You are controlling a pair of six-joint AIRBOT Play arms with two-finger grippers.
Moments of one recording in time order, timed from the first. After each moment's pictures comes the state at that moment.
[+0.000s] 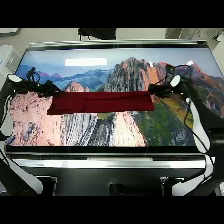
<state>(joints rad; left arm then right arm) 0.29 -2.06 1.89 0.87 -1.23 -1.37 -0.02 -1.77 1.52 -1.25 0.87 1.61</state>
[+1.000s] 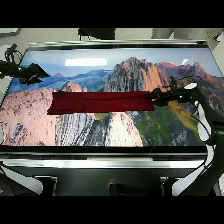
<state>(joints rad) 0.26 -1.86 2.06 0.99 -1.46 -1.50 -0.19 -1.94 1.53 -0.70 1.15 1.27</state>
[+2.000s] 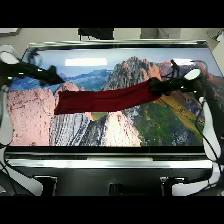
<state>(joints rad) 0.07 -1.88 1.99 0.92 -1.42 -1.60 -0.09 -1.66 1.53 -0.88 1.11 1.43</state>
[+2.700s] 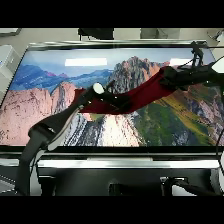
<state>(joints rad) -0.58 -2.17 1.97 0.71 -1.04 -1.86 -0.10 -1.36 1.53 -0.97 1.27 1.57</state>
